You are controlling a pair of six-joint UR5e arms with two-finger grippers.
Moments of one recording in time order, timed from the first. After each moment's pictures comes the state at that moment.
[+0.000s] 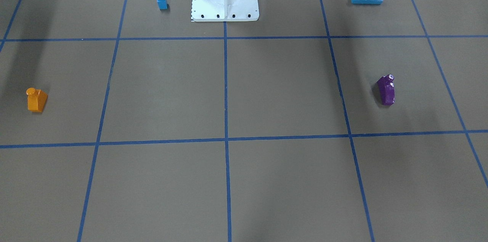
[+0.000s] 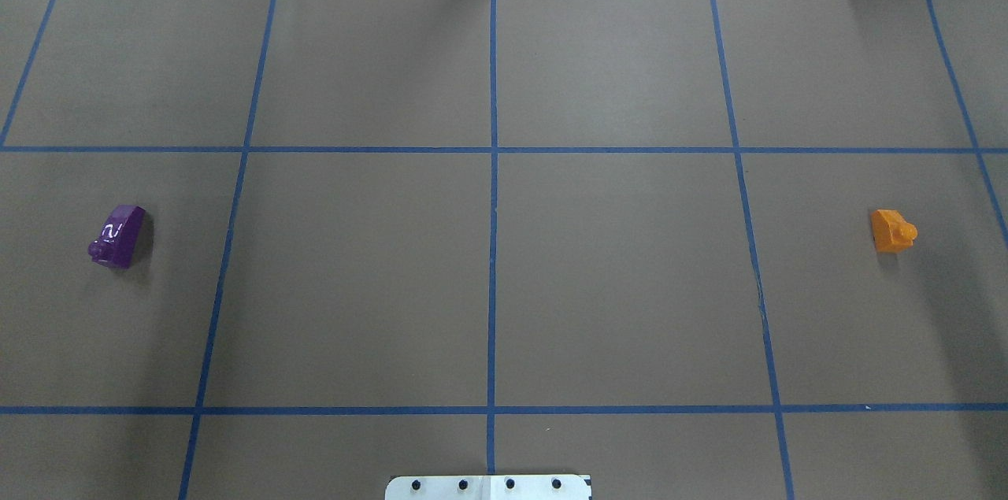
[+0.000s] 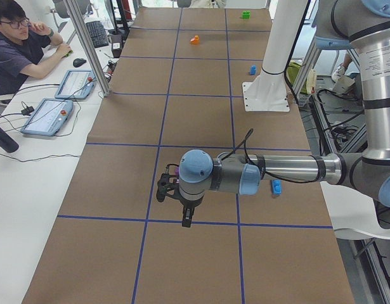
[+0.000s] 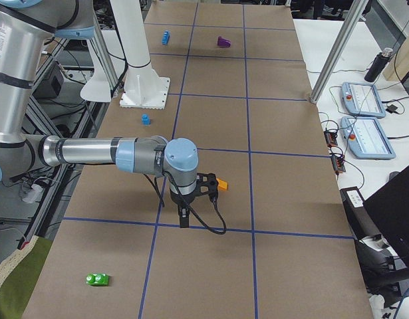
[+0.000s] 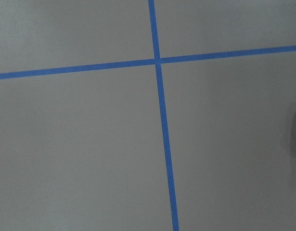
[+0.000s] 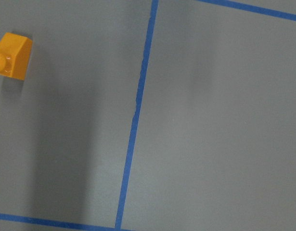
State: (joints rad) left arm -1.61 -1.34 -1.80 -1.68 -2.40 0.06; right arm 1.60 -1.93 1.99 -1.69 2.26 -0.20
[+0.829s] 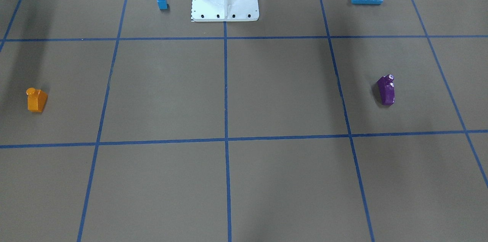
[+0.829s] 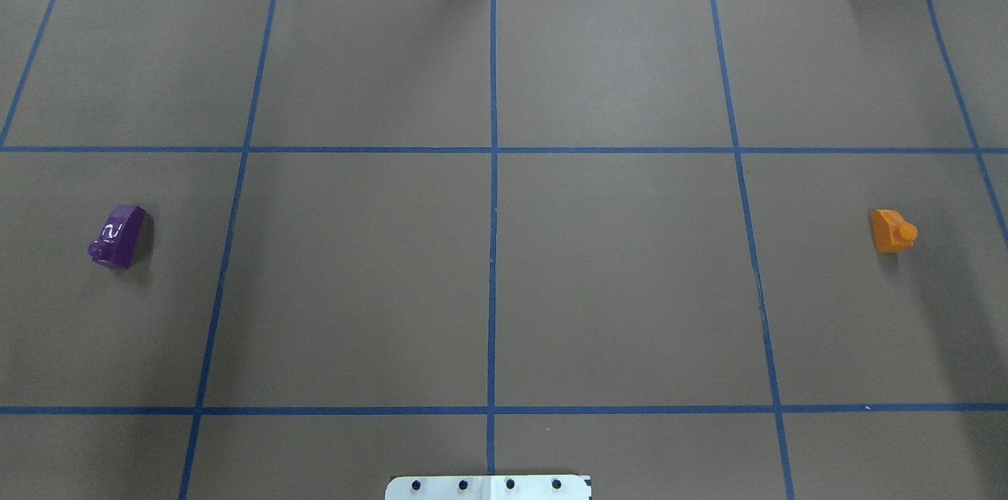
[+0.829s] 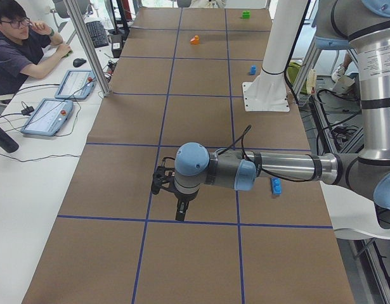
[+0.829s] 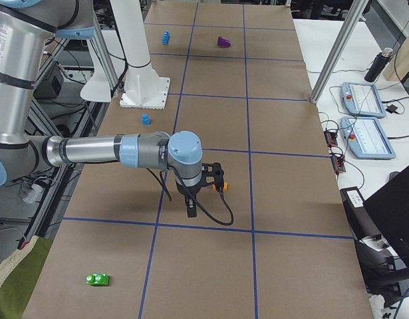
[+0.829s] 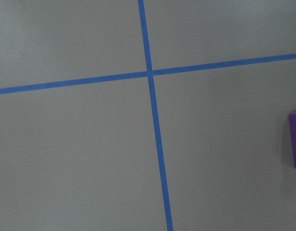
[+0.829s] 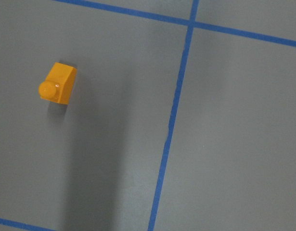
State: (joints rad) left arm -1.61 -1.38 -1.81 -1.72 -2.40 0.05; right arm 1.60 -1.88 2.01 -1.69 2.37 -0.20
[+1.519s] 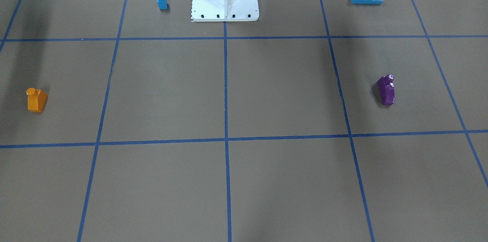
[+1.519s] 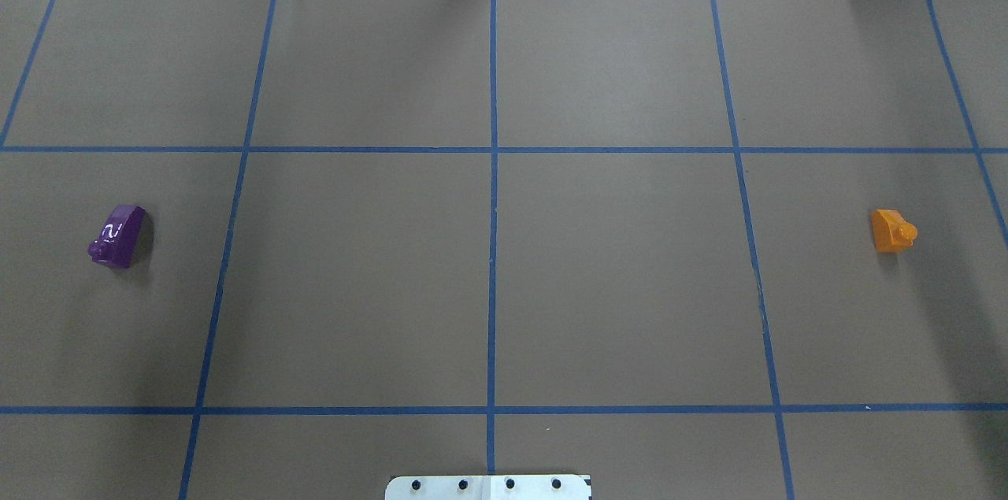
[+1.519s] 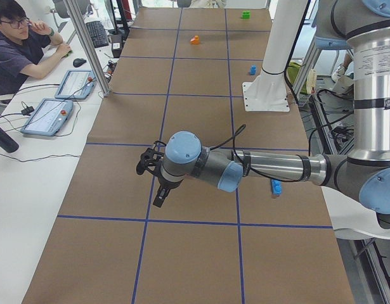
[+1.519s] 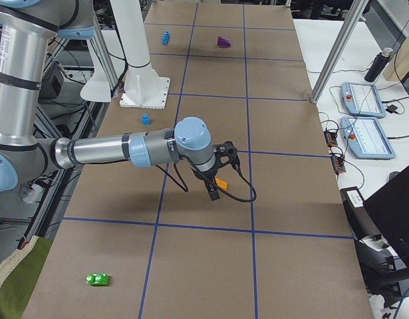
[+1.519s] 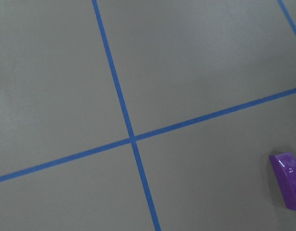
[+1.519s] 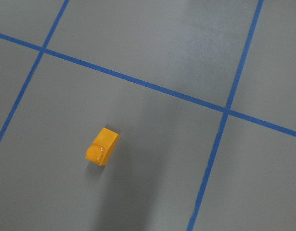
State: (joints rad) left arm -1.59 -1.45 -1.76 -1.93 -2.42 0.03; right arm 1.60 -1.84 1.98 -1.43 2.46 -0.15
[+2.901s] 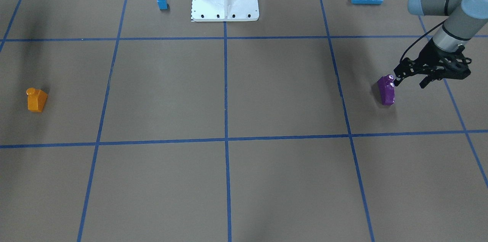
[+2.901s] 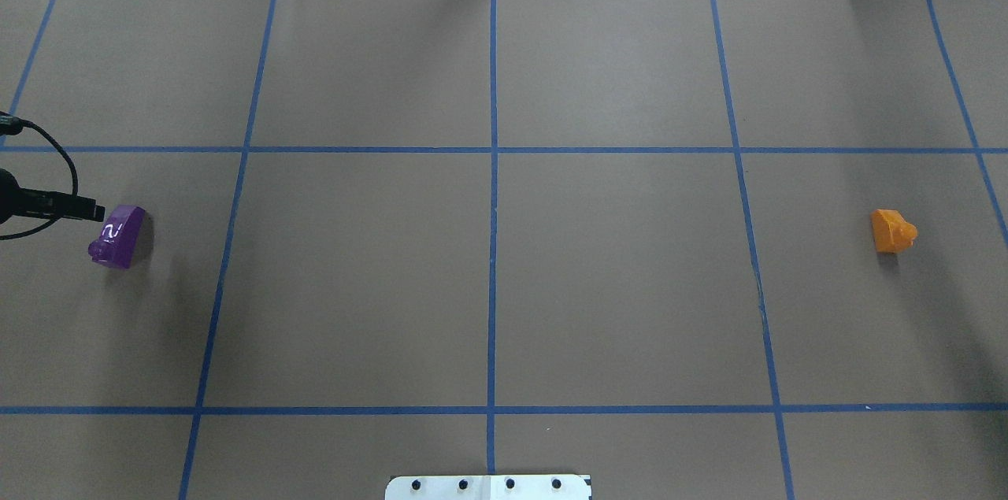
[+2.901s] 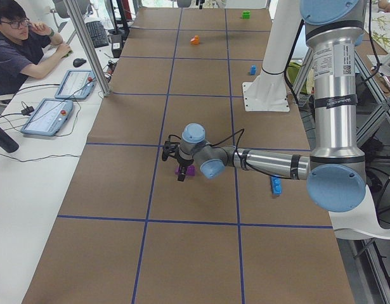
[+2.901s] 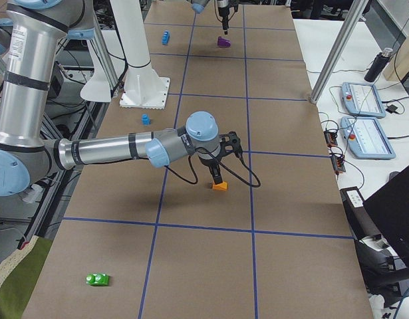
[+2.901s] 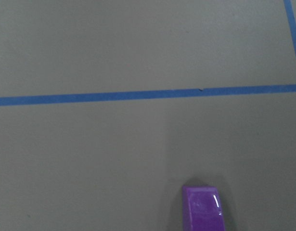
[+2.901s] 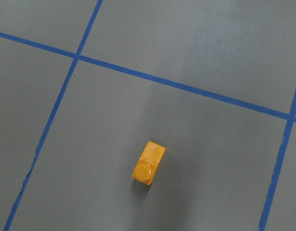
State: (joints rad) left arm -0.93 -1.46 -1.70 -2.34 -2.05 -0.85; right arm 1.42 -1.83 1.97 -1.28 2.46 0.12
